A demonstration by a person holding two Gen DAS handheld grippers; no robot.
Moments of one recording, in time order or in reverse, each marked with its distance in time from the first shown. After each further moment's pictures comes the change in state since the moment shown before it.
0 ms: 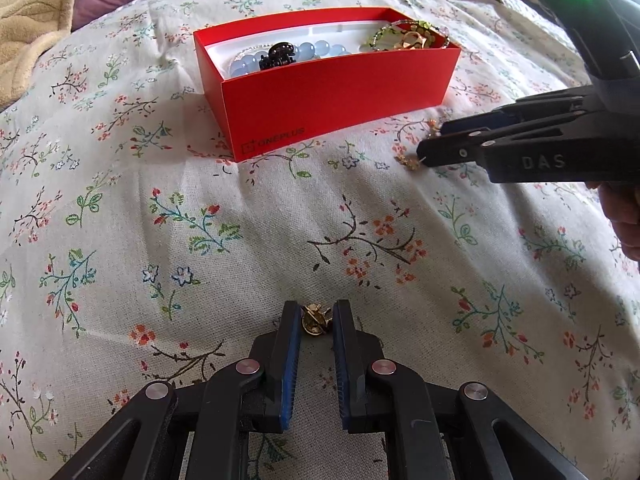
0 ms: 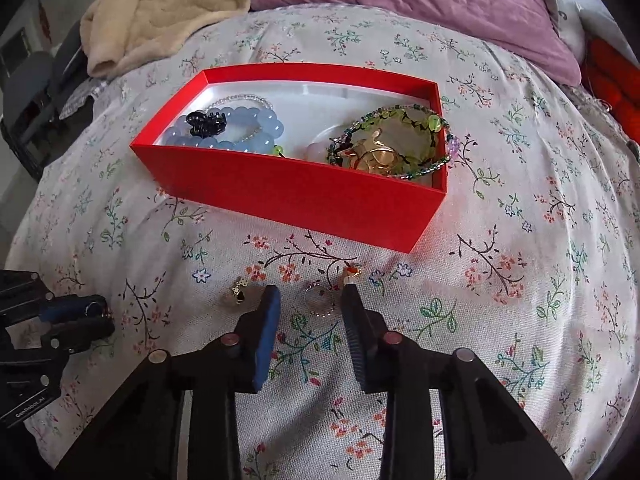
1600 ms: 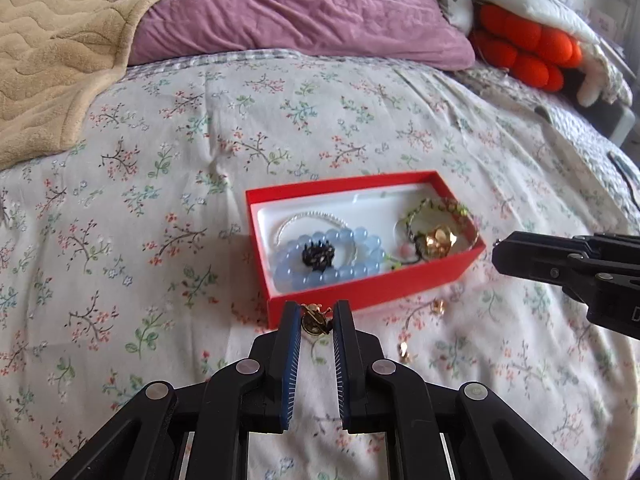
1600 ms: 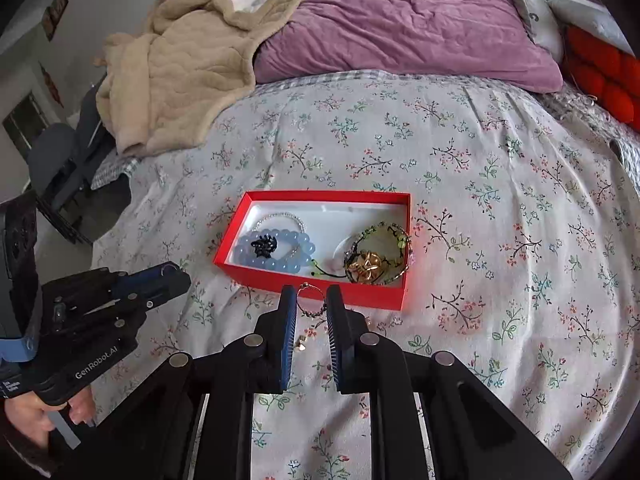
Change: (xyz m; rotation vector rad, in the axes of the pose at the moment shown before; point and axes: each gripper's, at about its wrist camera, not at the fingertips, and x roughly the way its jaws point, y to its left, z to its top) left arm -0.044 0.014 0.095 -0.215 -0.129 0.053; right arm -0.100 -0.016 0.044 0.151 -0.138 0.137
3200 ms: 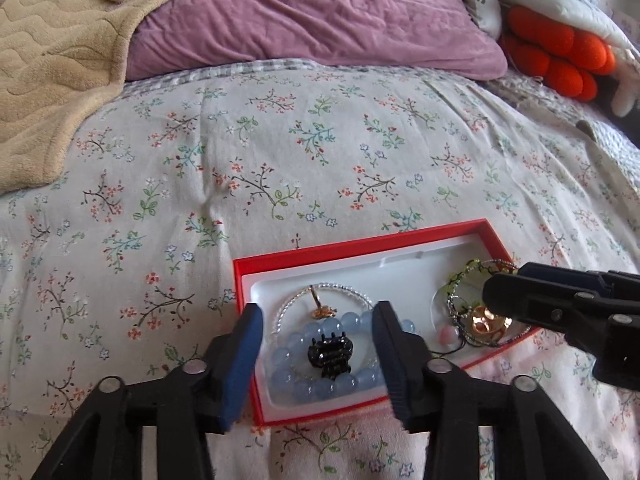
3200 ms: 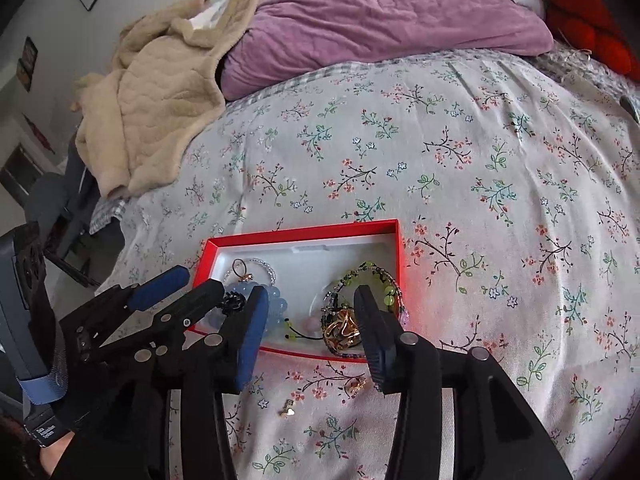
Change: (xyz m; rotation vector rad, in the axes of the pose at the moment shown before) left arm 0.055 -0.009 0.038 0.010 -0.035 0.098; right arm 0.047 -0.036 0.030 0.148 -0.017 0.046
